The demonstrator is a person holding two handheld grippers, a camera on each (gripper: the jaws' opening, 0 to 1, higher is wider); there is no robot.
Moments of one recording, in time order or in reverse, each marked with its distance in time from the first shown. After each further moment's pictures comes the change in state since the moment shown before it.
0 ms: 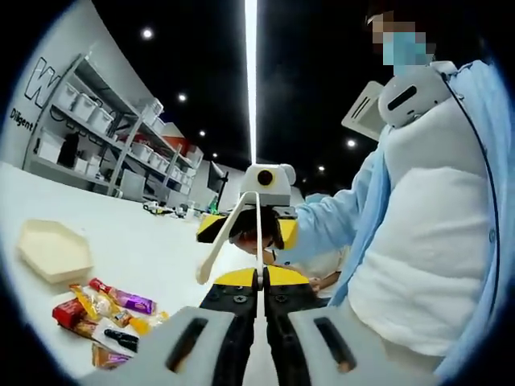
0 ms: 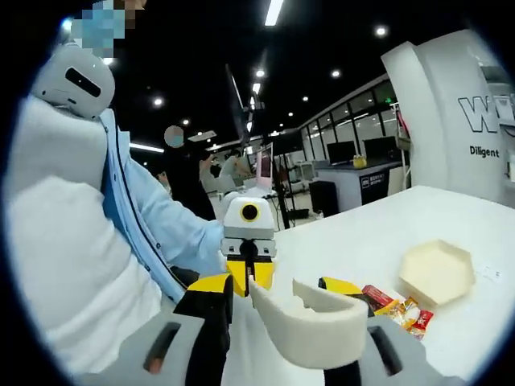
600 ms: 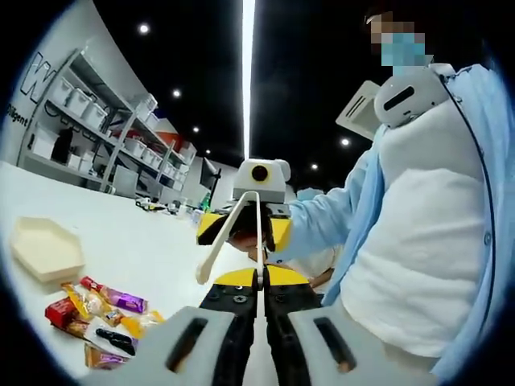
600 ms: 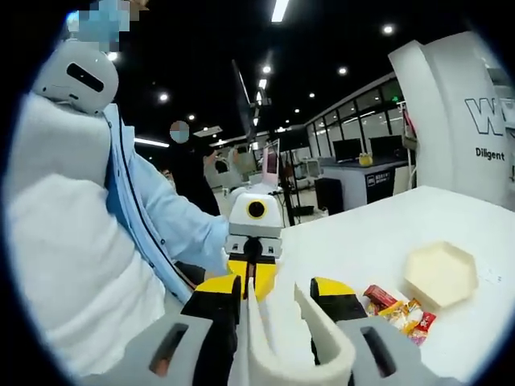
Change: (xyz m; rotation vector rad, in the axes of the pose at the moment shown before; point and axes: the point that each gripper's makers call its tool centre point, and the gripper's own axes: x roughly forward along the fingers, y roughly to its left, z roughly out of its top) left arm 0.002 -0.006 -0.002 -0.012 0.021 -0.040; right arm 0.002 0.007 -0.001 -0.018 0.022 0.029
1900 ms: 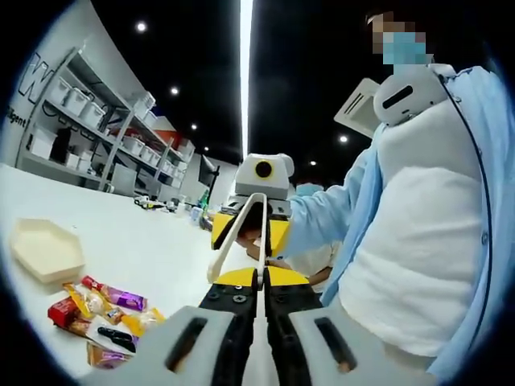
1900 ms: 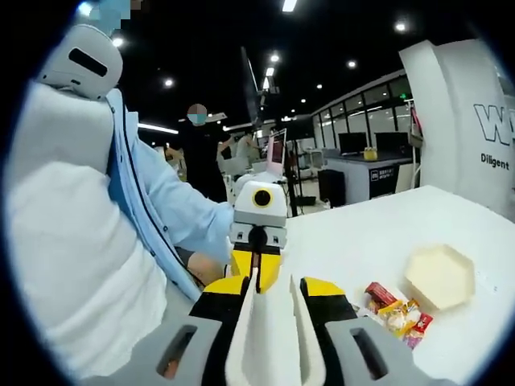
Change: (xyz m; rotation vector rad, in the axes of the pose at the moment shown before) left arm -0.004 -0.003 0.000 0.003 0.018 -0.004; right arm 0.002 0.008 -0.005 -0.043 0.075 0.008
